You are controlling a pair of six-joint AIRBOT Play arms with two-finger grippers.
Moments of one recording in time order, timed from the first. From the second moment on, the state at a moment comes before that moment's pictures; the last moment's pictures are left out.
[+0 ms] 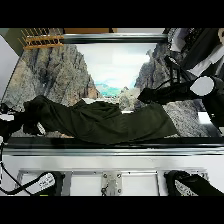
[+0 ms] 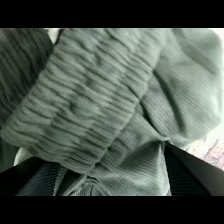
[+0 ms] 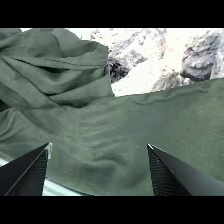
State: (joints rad) left arm 0.52 -1.27 0.70 0.87 -0.53 -1.67; right arm 0.19 -1.11 1.21 -1.10 1.17 1.60
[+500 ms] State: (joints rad) left arm 0.52 -1.26 0.71 0.77 -0.46 -1.58; right arm 0.19 -1.11 1.21 -1.10 1.17 1.60
